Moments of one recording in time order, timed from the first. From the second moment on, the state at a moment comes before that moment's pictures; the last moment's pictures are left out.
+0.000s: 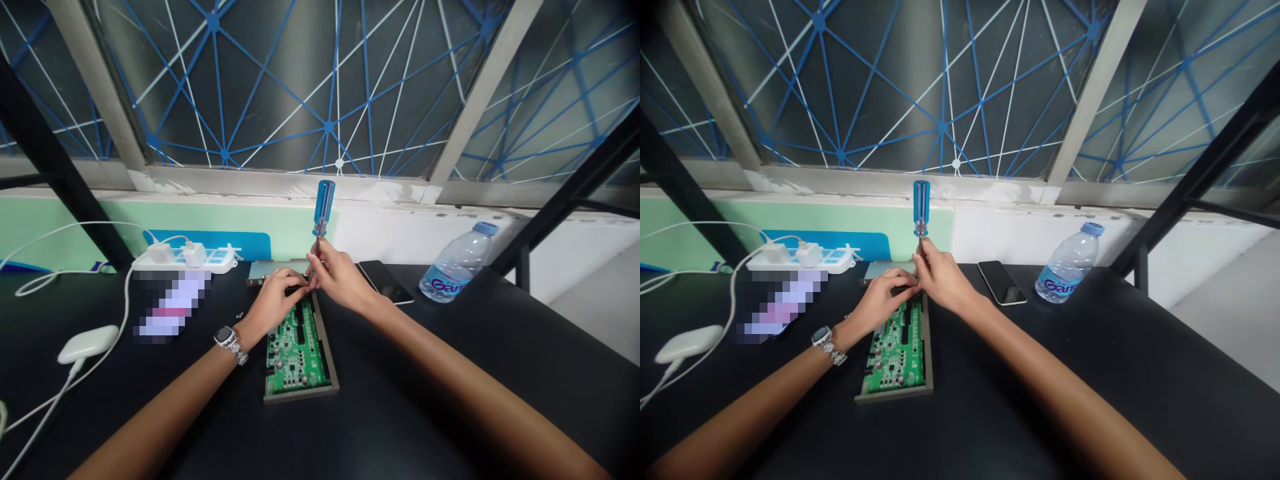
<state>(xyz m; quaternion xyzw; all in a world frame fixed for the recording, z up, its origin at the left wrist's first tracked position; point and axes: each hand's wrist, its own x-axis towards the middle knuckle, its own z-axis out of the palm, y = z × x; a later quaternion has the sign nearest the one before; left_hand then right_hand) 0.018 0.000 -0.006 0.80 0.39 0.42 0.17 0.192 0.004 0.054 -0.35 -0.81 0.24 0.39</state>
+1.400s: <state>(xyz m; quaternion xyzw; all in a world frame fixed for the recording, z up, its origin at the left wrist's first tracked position) 0.026 0.002 -0.015 0.71 0.40 0.49 0.30 0.187 0.012 0.039 -0.37 -0.80 0.28 0.38</state>
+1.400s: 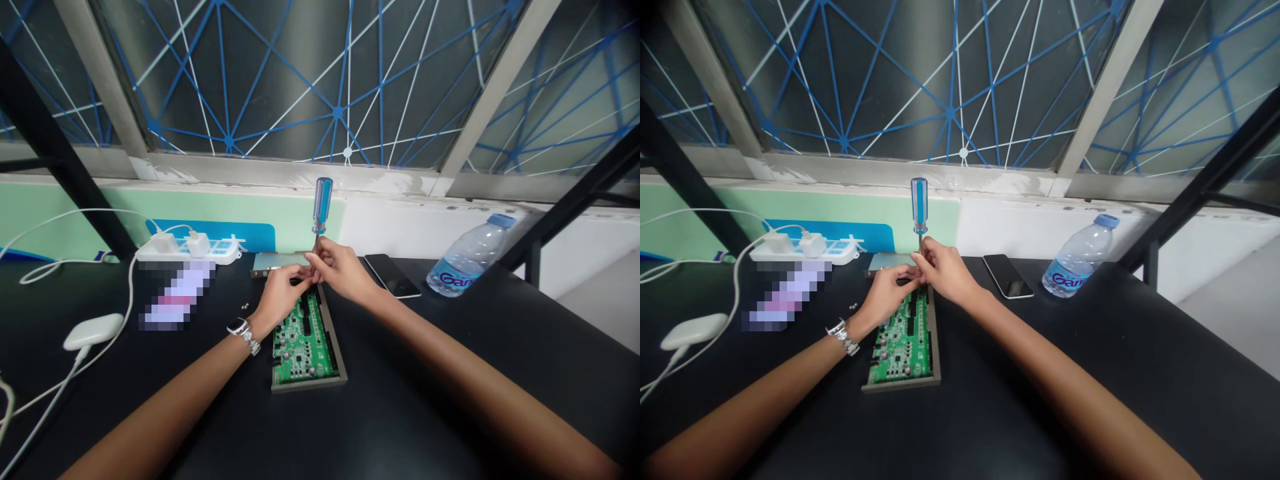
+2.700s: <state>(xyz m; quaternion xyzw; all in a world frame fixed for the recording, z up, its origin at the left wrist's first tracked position) 0.033 -0.003 -0.012 0.70 0.39 0.52 0.29 0.192 0.018 0.048 -0.37 -0.74 0.36 0.42</state>
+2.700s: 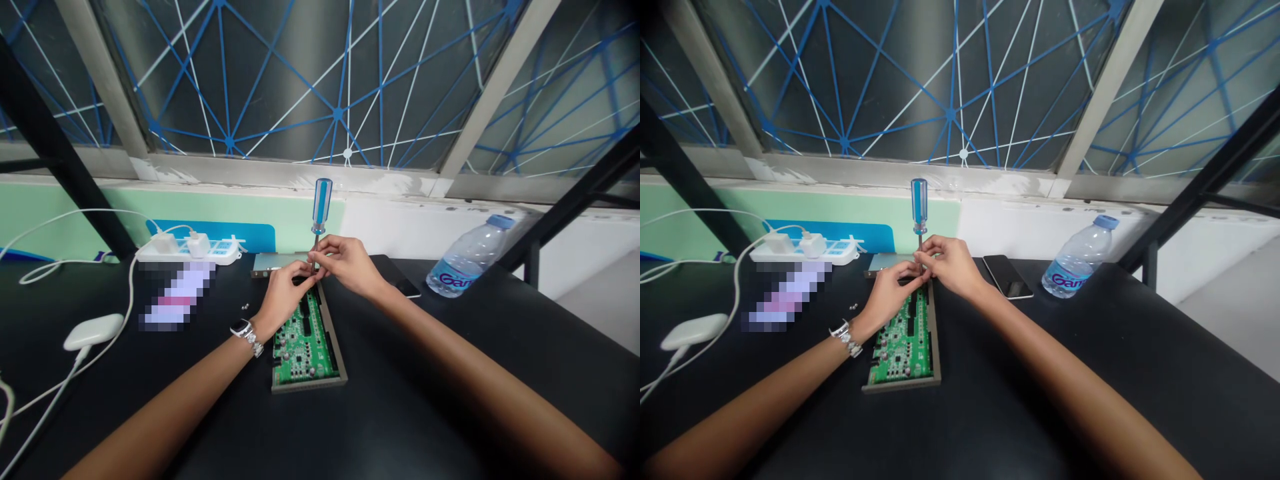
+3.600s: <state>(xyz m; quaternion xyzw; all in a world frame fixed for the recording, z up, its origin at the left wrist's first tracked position) 0.037 0.000 -0.014 0.67 0.37 0.56 0.31 0.188 0.016 0.050 -0.39 -0.73 0.35 0.44</state>
